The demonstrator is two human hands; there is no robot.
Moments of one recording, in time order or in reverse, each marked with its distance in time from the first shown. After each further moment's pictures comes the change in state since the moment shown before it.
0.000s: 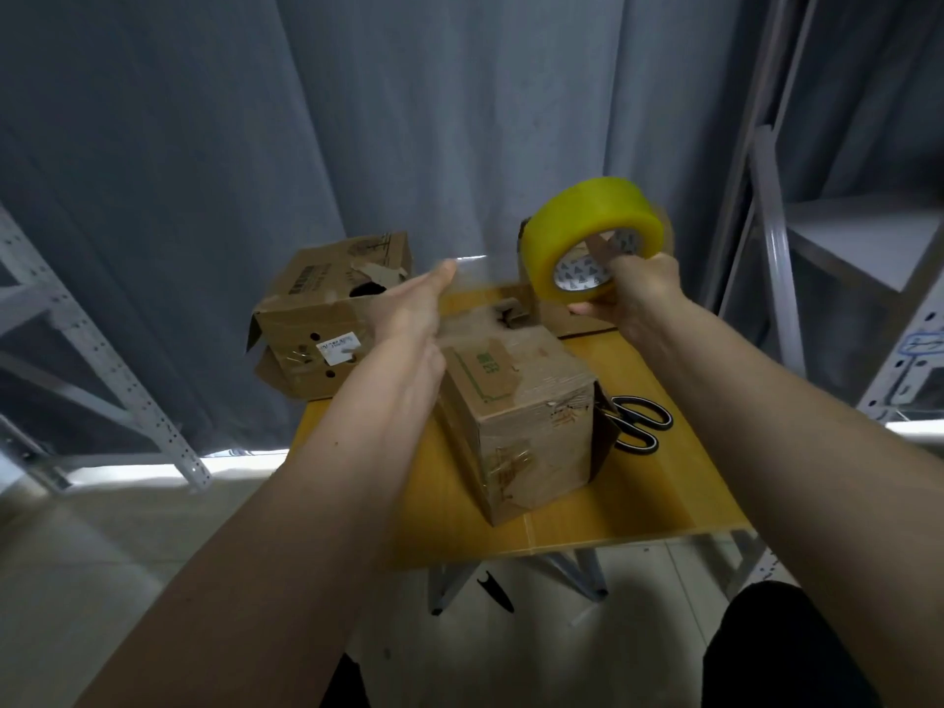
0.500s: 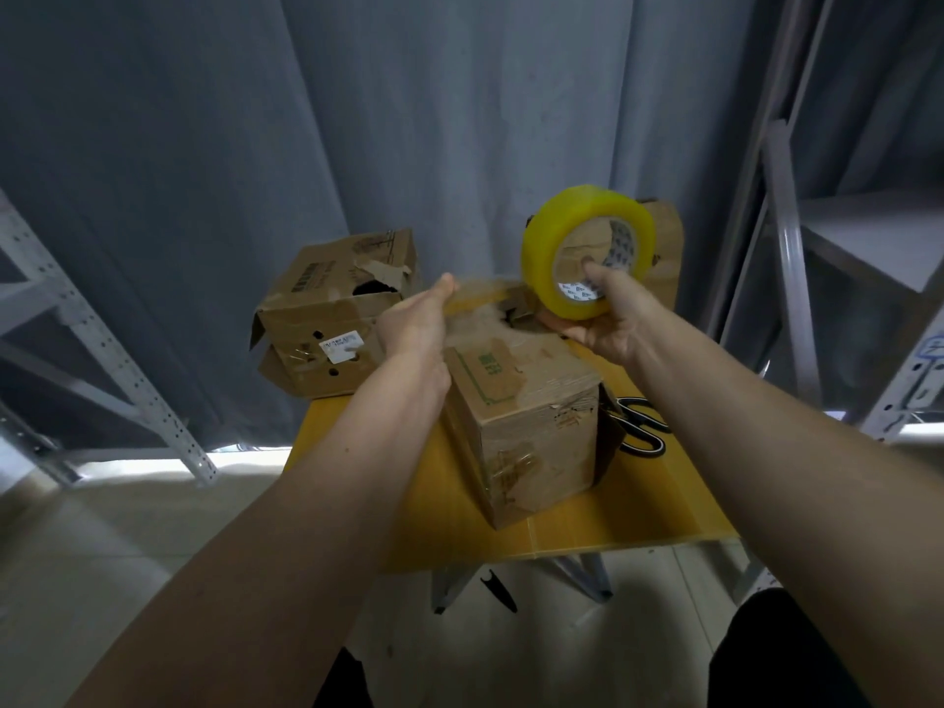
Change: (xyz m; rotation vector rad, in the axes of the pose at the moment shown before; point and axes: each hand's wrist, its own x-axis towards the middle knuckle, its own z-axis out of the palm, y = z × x) left_hand 0.006 -0.016 -0.003 0.063 0.002 -0.001; right_hand 0.013 0.022 0.010 0.205 -0.155 0.370
